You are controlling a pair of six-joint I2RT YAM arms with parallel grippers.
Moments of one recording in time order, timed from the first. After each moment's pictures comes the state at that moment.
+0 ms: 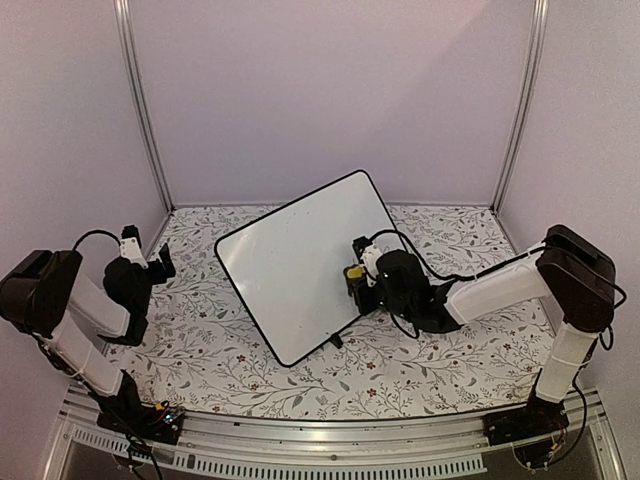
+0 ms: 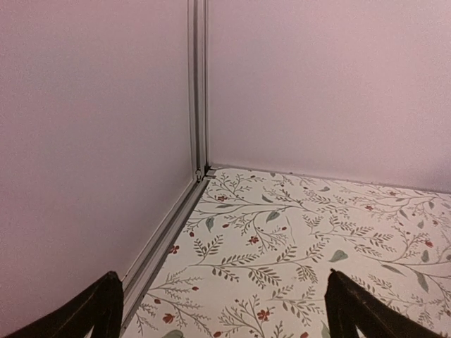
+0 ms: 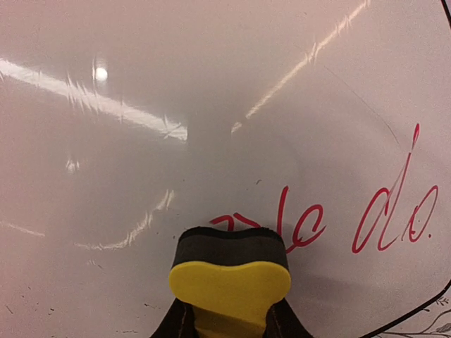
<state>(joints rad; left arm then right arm) 0.01 1.56 0.22 1.30 -0.25 -0.01 0.92 1.80 0.86 0.47 0.32 0.19</state>
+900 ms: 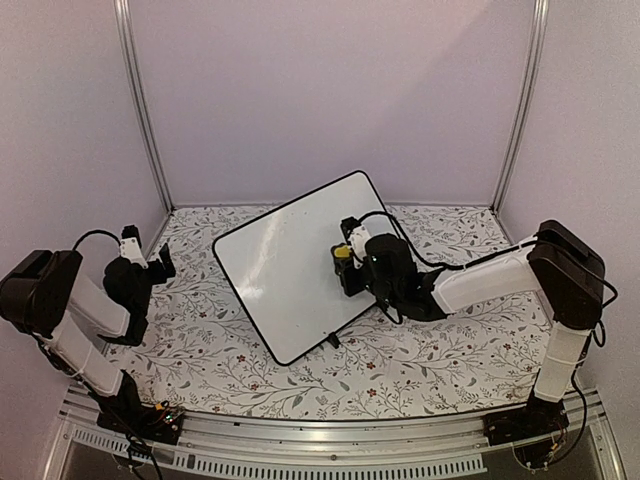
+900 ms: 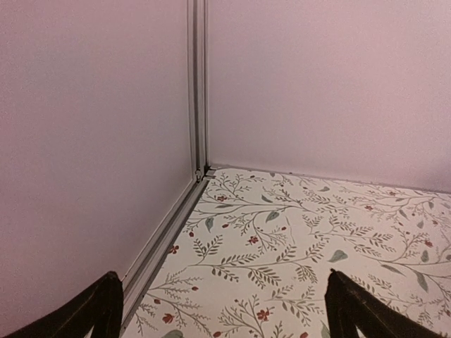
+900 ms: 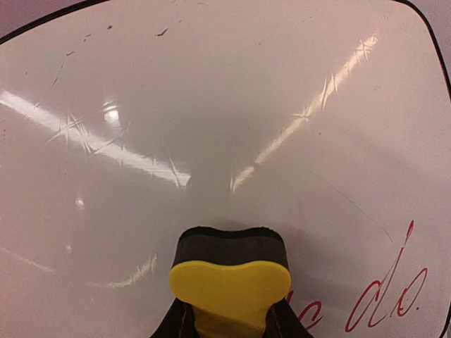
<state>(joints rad) 0.01 1.56 0.22 1.30 -0.25 -0.01 0.92 1.87 1.02 0.49 0.35 0.13</state>
